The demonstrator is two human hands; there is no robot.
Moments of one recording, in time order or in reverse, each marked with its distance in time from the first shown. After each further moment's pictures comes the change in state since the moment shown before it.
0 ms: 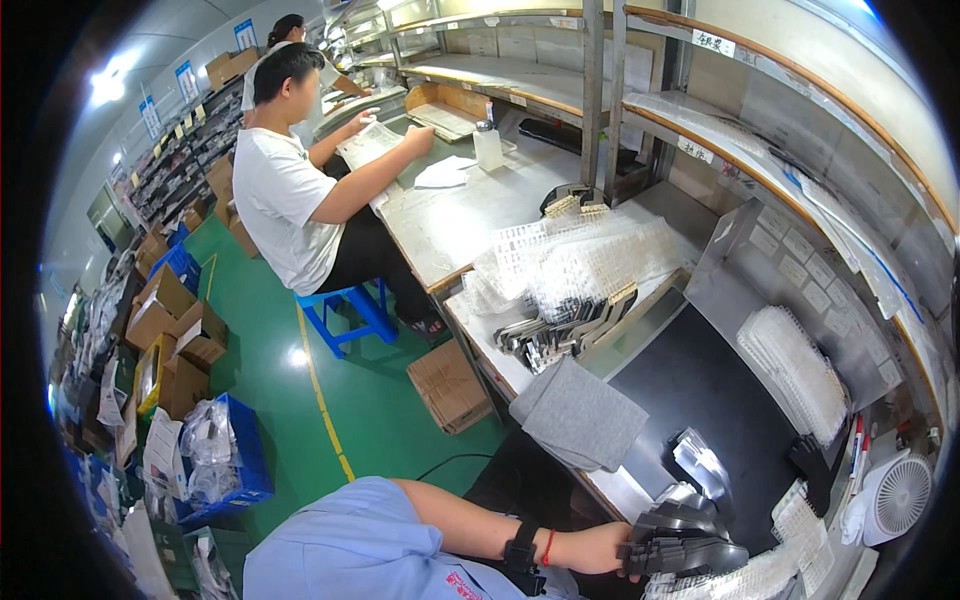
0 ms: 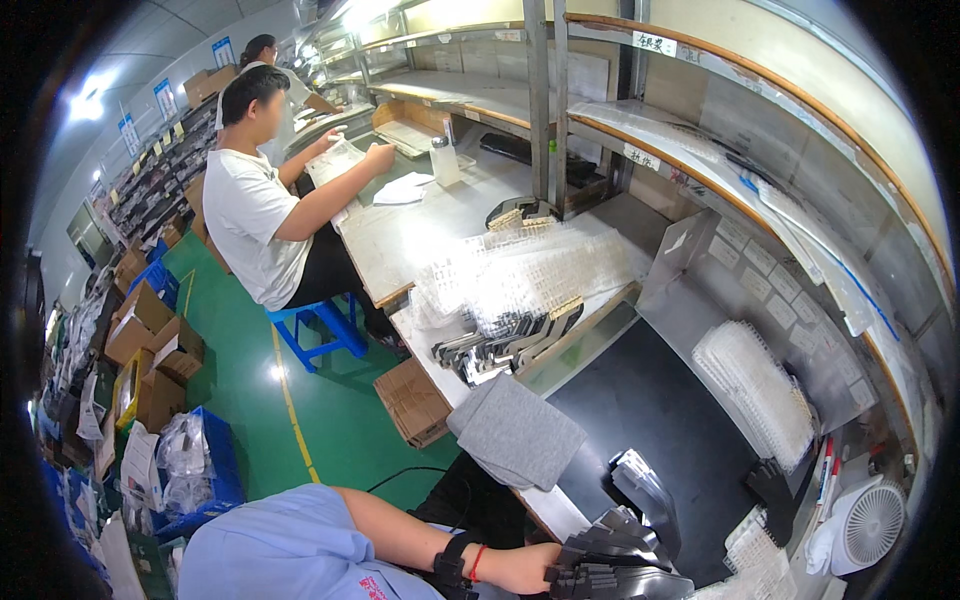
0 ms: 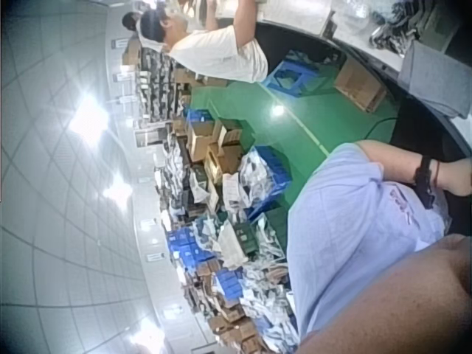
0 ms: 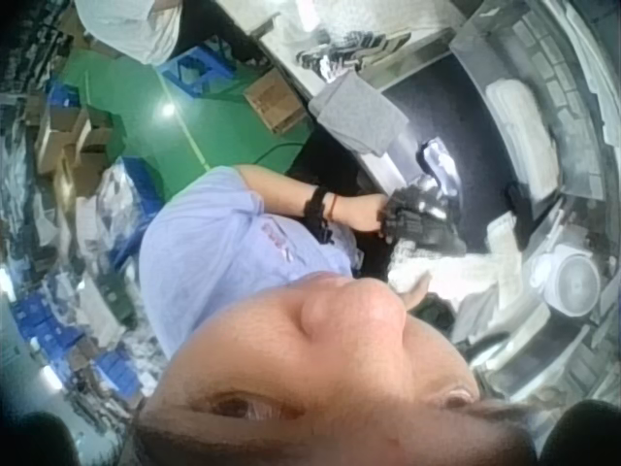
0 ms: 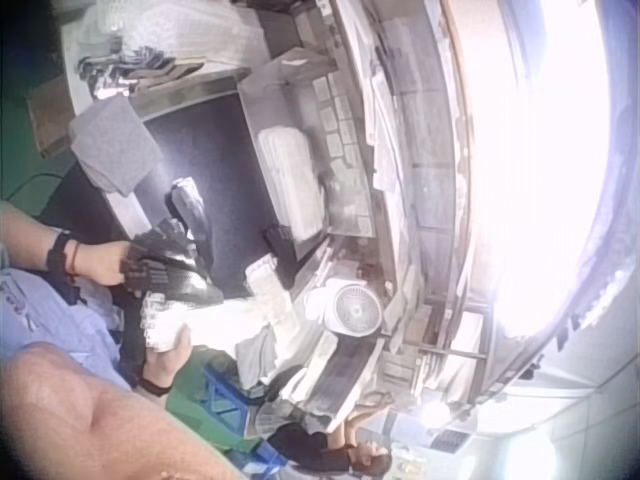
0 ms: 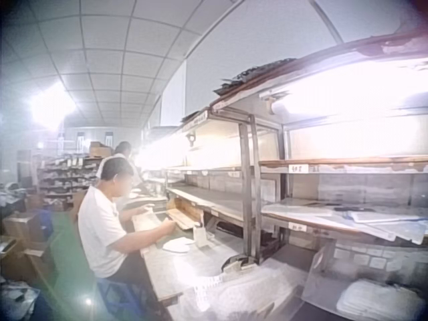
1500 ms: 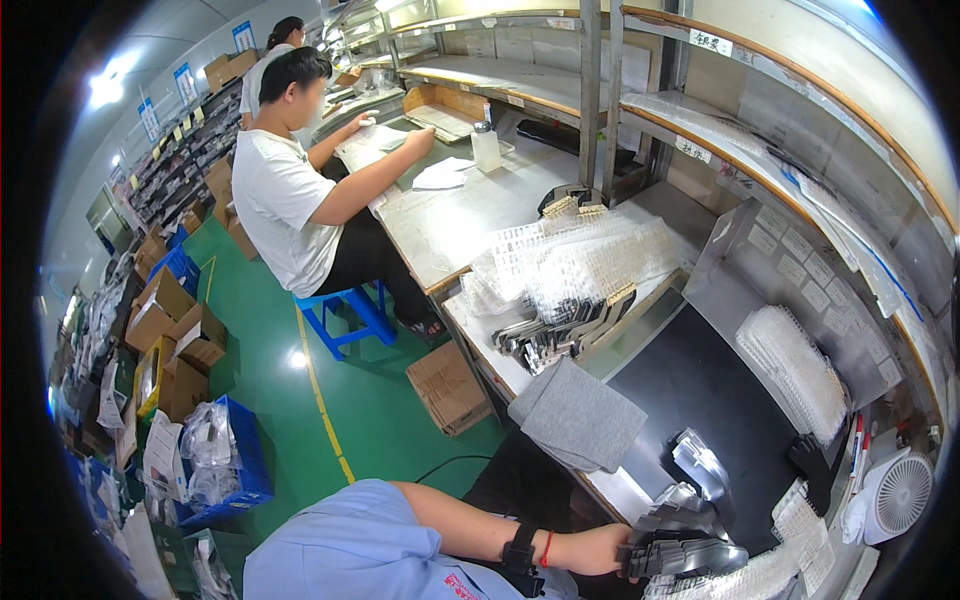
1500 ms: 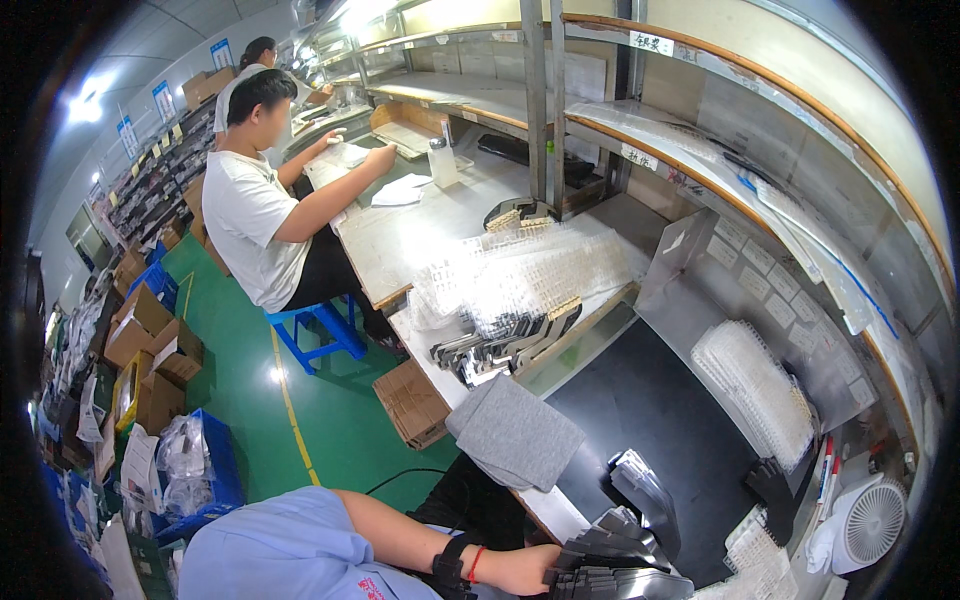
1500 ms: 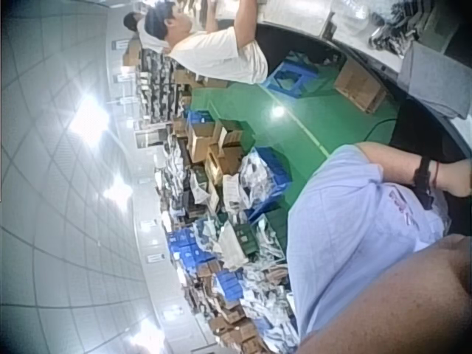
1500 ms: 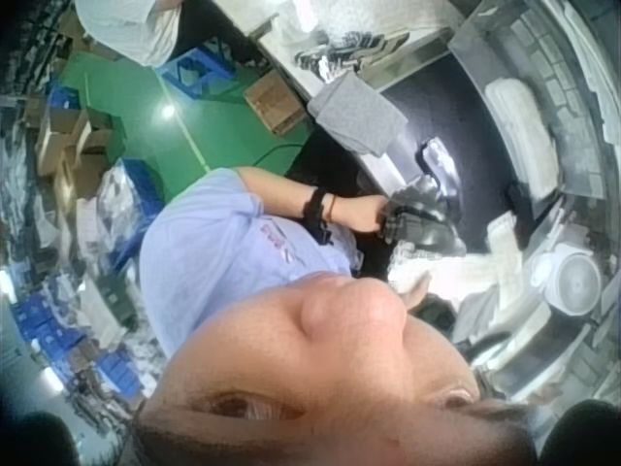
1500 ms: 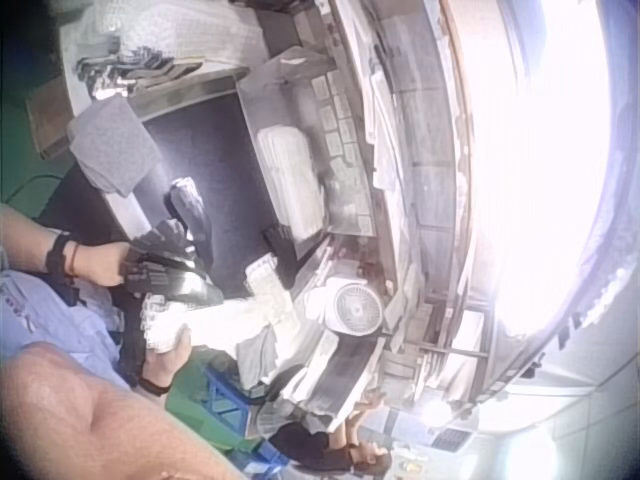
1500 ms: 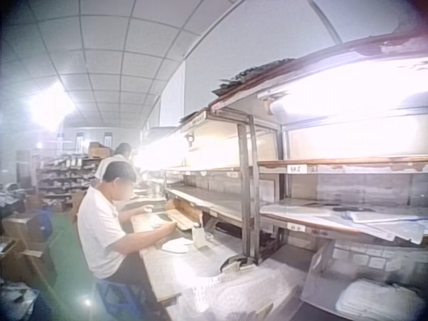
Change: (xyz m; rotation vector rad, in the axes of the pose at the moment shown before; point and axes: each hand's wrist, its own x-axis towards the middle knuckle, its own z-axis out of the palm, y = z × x) left_hand 0.003 -0.022 -0.005 -0.022 -0.040 -0.062; right_hand 0.011 0.011 -0.023 0.356 -0.294 0.047
